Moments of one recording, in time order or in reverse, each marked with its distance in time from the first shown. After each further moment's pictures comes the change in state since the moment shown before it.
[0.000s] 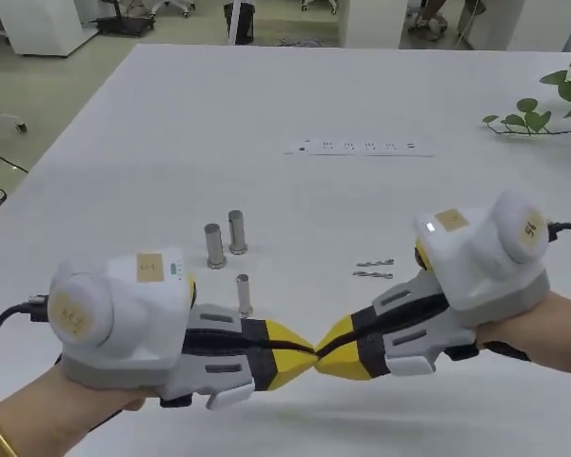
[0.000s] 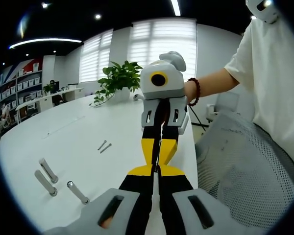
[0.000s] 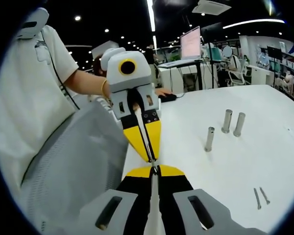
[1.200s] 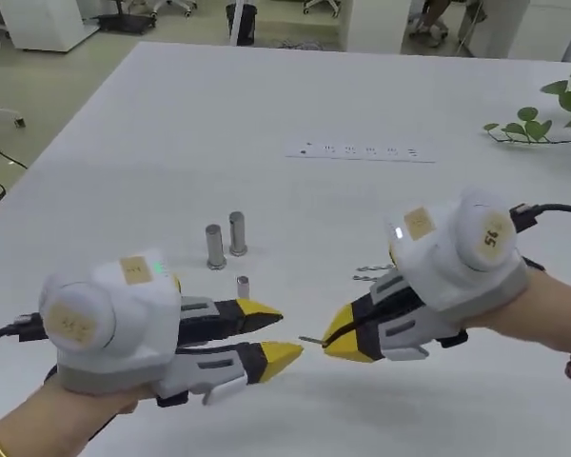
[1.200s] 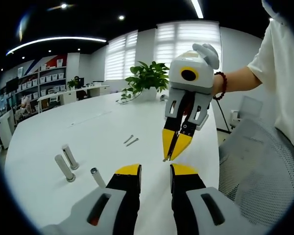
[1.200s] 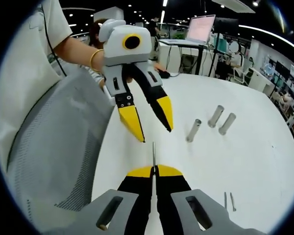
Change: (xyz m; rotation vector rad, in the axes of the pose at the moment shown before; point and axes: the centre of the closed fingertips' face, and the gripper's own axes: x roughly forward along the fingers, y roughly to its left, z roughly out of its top) left arm -0.016 0.041 -0.013 -0.068 -0.007 0.242; right arm -0.002 -0.032 -0.011 -0.183 0.278 -0.133
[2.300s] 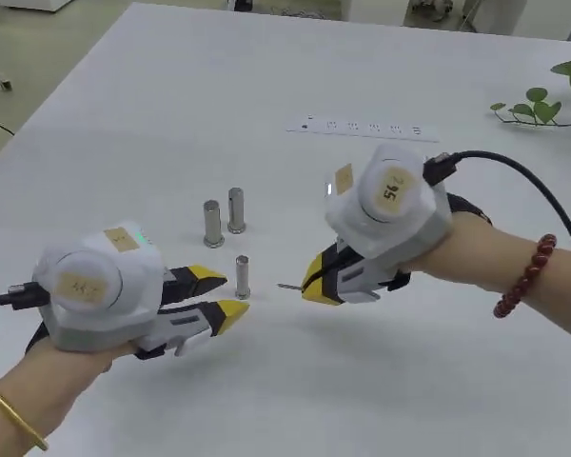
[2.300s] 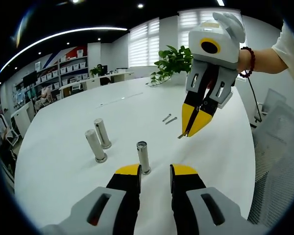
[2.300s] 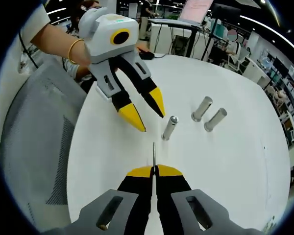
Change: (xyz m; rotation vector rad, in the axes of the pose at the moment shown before) left arm 0.002 0.073 -0.043 -0.045 0.110 0.214; right arm 0.030 -0.055 0.001 -0.009 0.188 -0.087
